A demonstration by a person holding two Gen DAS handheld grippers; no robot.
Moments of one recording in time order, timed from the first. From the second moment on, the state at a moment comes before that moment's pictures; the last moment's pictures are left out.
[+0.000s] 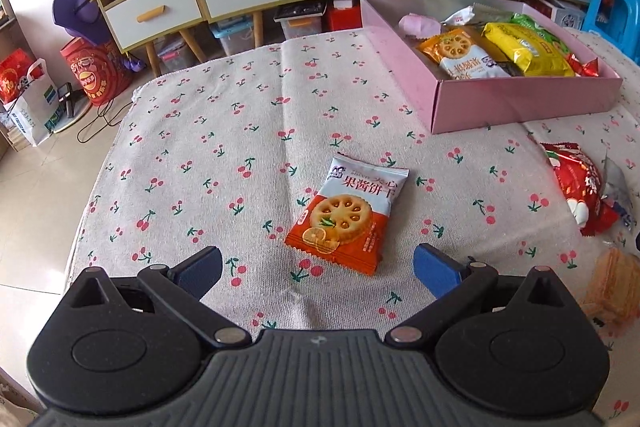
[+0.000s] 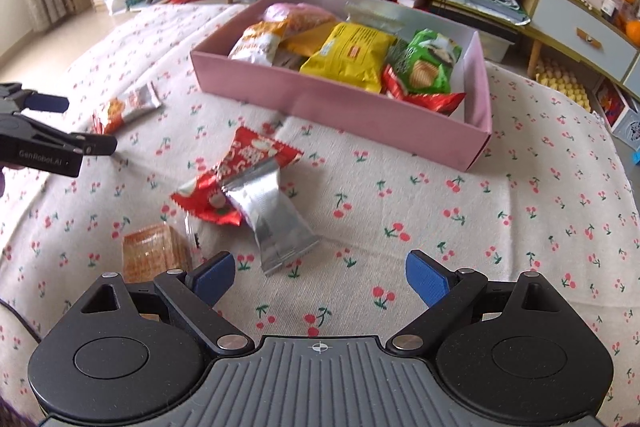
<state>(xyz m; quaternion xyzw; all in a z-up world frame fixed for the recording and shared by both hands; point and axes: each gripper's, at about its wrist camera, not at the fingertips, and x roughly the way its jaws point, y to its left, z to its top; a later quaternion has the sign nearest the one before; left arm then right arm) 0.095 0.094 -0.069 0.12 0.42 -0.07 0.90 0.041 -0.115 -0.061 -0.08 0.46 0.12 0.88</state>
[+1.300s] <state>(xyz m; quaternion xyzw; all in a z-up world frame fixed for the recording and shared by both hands) 0.111 0.098 -0.066 0.07 0.41 -0.13 0.90 0.059 -0.113 -0.069 -0.06 0.43 0.14 0.89</state>
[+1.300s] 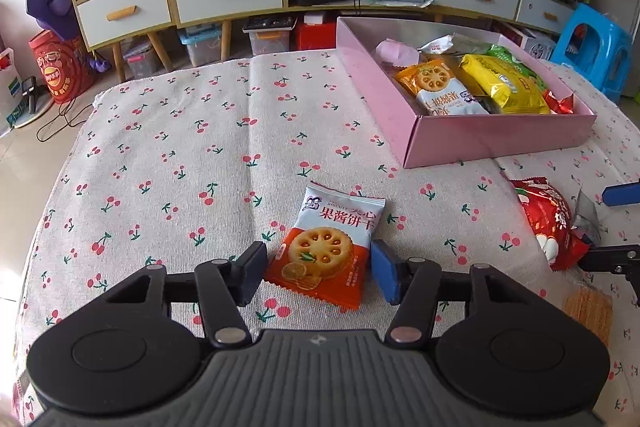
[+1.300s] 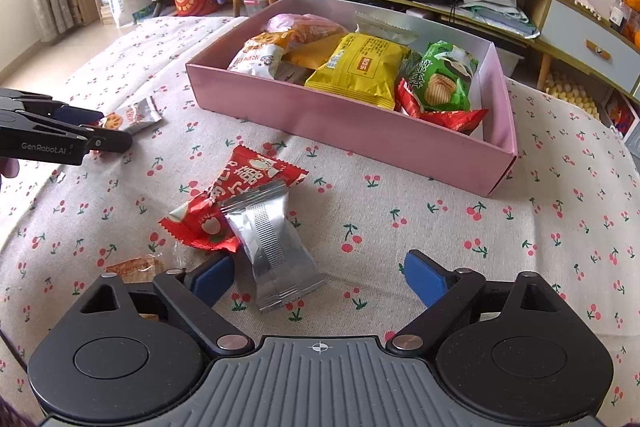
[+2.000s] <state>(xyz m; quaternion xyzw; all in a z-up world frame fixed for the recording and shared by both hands) 0.115 0.097 -0.061 0.03 0.43 -0.11 0.90 0.064 -0.118 -0.059 -0.01 0.45 0.15 0.88</state>
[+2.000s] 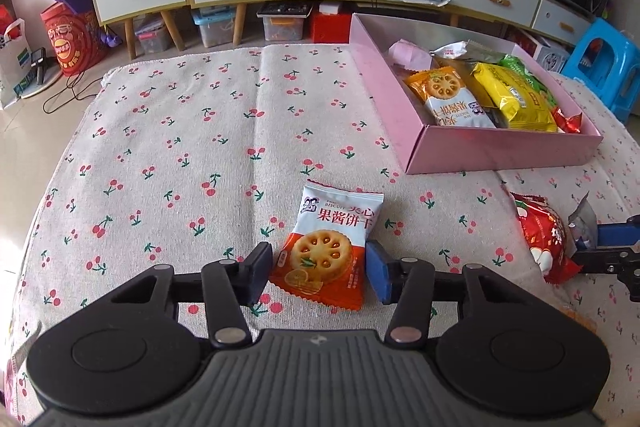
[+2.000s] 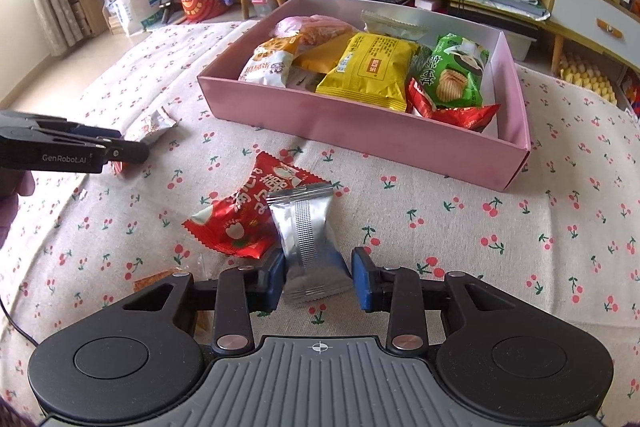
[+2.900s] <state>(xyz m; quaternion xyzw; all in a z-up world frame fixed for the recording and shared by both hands) 0.118 0.088 -0.057 0.04 0.45 -0.10 0.89 0.077 -0.147 -0.047 0.05 0.45 0.11 0.88</state>
